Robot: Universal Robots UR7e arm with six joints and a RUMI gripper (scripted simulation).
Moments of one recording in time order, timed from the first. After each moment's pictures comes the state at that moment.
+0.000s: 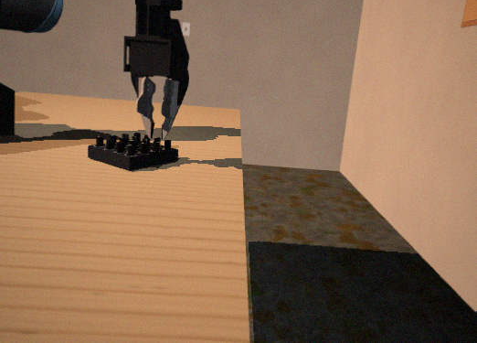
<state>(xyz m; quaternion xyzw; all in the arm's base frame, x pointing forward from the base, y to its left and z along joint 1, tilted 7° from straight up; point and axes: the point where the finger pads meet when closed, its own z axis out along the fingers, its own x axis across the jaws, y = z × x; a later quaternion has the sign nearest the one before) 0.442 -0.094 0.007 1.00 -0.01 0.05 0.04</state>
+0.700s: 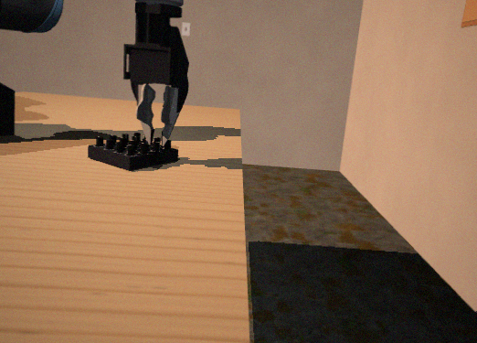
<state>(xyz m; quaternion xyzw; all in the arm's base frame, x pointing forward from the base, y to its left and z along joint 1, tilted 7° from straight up) 0.443 -0.094 -0.005 1.00 -0.01 0.05 0.04</state>
